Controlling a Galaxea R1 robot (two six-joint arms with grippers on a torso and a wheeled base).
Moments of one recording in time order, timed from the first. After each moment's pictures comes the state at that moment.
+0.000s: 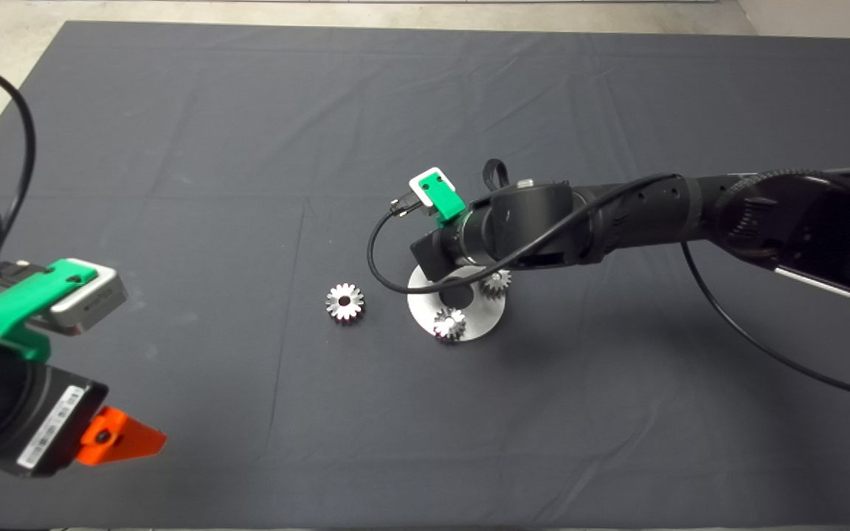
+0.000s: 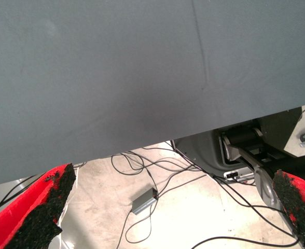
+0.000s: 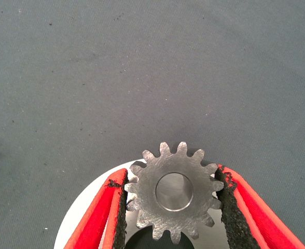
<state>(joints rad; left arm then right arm) -0.78 1.92 -0.35 -0.06 1.52 -1.29 0.22 2.84 -1.14 -0.95 -1.41 1.16</state>
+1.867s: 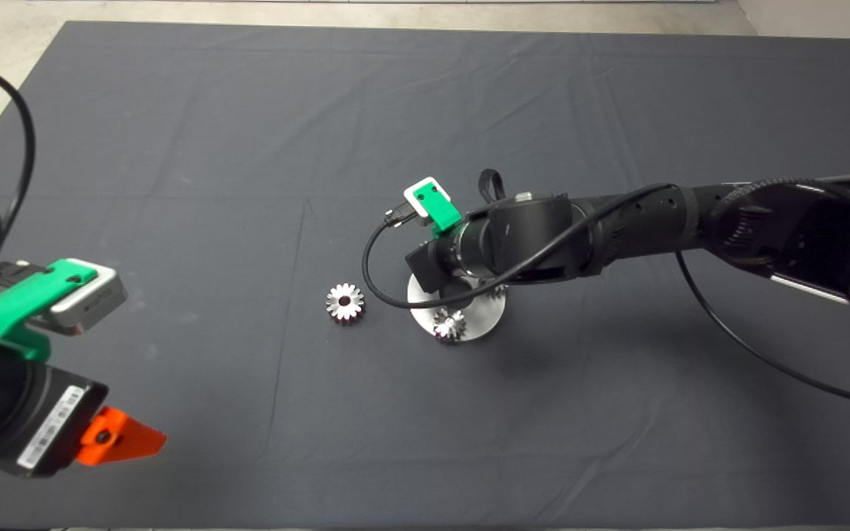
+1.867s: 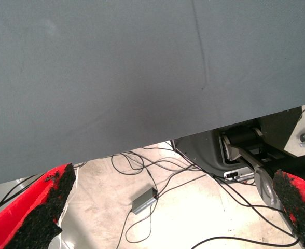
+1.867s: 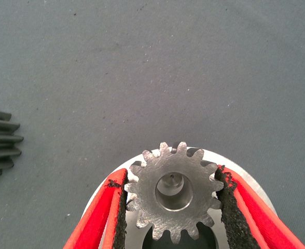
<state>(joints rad) -0.78 1.92 -0.35 -0.06 1.52 -1.29 0.21 2.84 -1.11 -0.96 -1.42 1.17</state>
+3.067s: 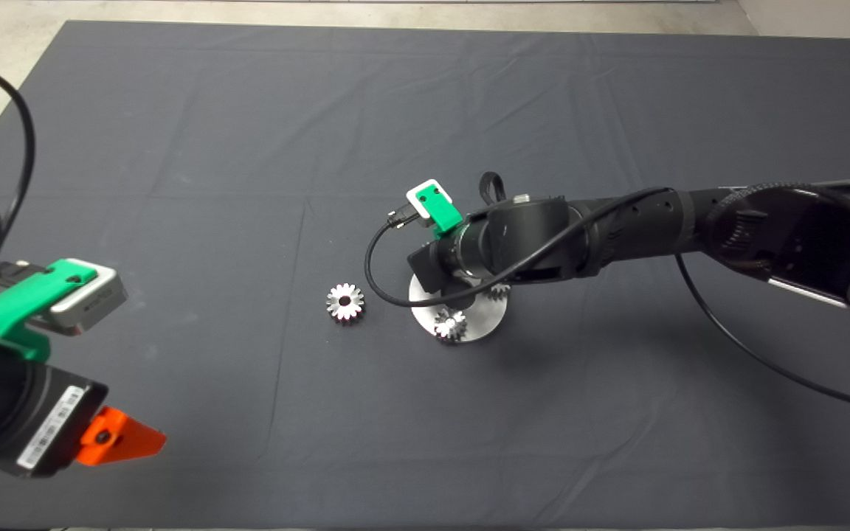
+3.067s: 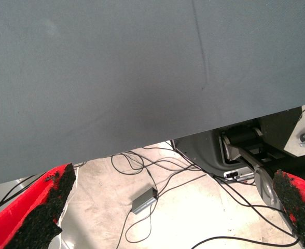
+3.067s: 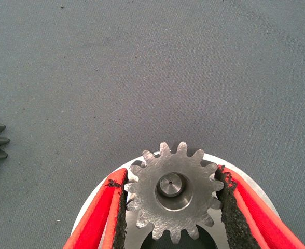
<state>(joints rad) -0.78 1.92 -0.35 -0.06 1.52 -1.29 0.20 2.84 -1.13 -0.96 -1.42 1.17</state>
